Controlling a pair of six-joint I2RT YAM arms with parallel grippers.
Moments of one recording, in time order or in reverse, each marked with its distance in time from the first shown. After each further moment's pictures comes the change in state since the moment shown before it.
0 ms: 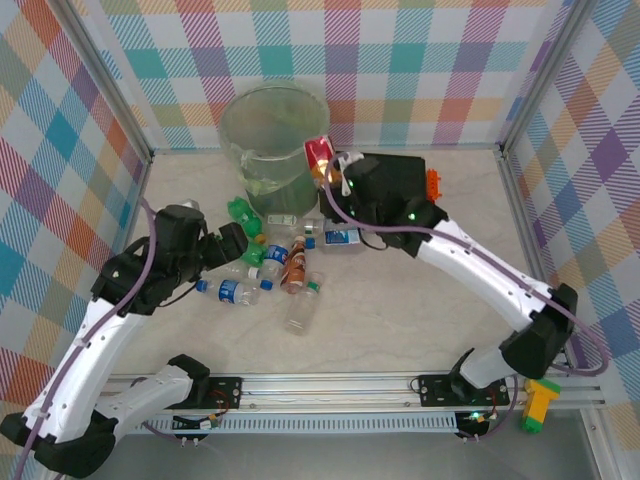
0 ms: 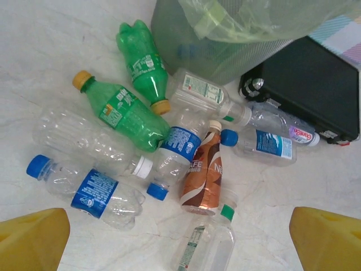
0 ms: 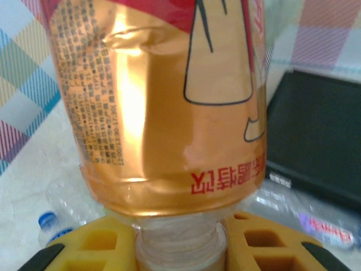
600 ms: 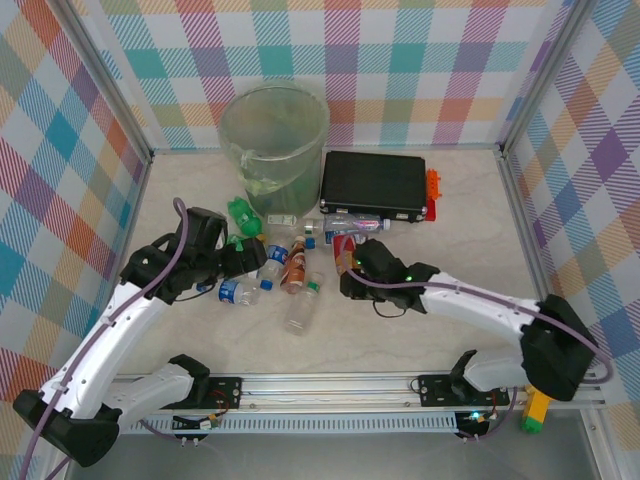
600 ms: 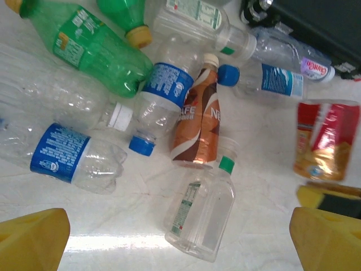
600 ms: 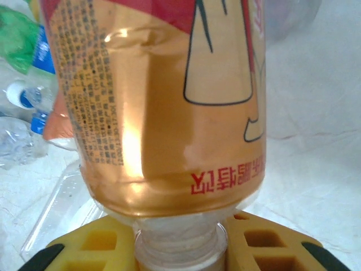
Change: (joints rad) left arm 0.000 0.103 -0.095 0.058 0.162 0.004; right arm 0.078 -0.348 -0.817 0.144 -0.072 0.389
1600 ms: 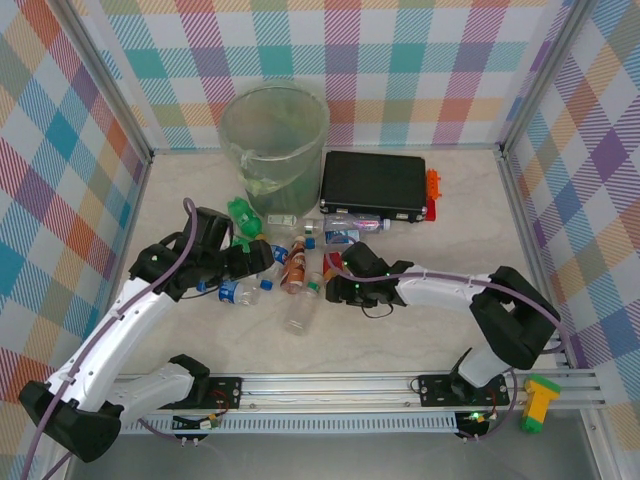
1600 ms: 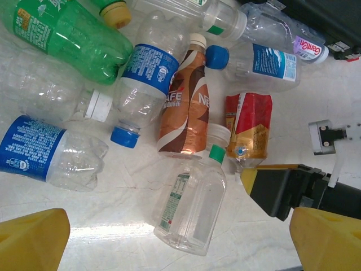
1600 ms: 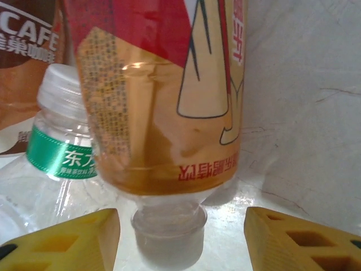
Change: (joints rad) left arm 0.002 0.028 -0.062 0.045 0.126 0.027; right arm -0.023 0.336 -0.023 0.190 -0.208 0.142
